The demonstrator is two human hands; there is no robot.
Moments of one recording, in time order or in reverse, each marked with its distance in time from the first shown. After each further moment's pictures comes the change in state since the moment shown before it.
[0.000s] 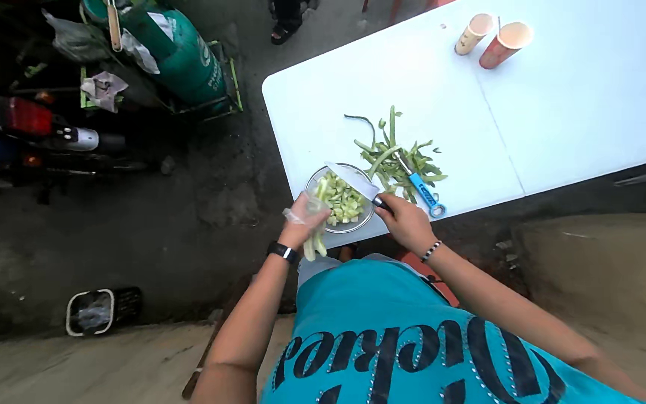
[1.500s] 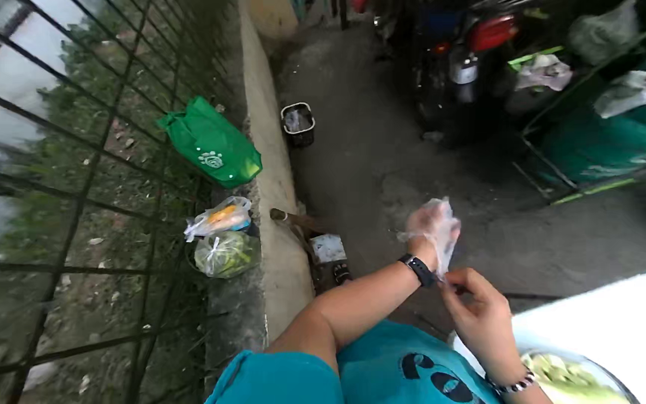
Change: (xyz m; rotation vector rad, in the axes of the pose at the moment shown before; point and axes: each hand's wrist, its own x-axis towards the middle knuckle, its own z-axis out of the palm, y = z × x) left_hand -0.145 -0.054 -0.126 -1.074 1.235 0.052; right_hand -0.040 -0.281 0.110 0.296 -0.531 -1.222
